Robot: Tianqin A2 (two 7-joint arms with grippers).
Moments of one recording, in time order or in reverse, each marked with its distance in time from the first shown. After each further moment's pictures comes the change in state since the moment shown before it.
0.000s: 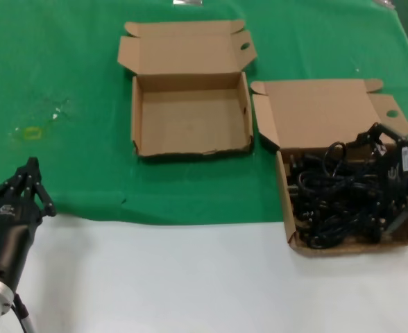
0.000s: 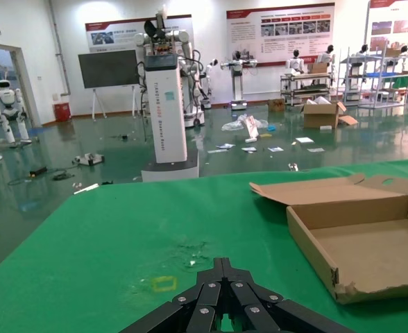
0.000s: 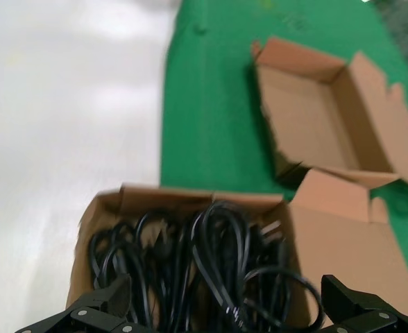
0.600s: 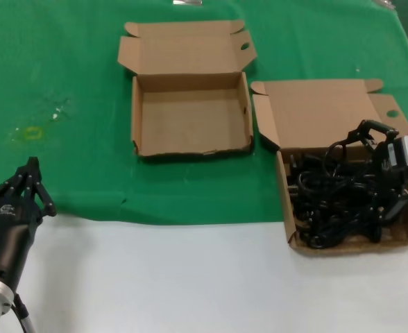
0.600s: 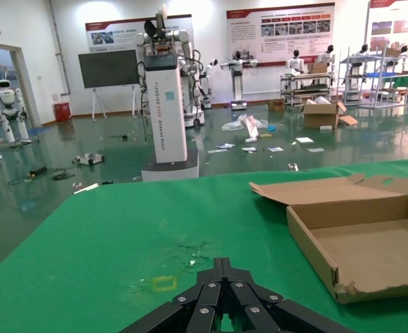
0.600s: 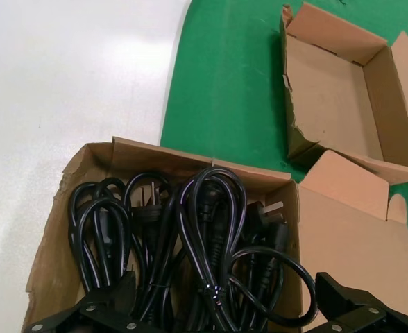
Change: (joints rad) left arm 0.000 0.000 0.000 0.000 0.000 0.000 0.000; right arm 0.160 -0.157 -0.007 -0.264 -0.166 -0.112 -0.187
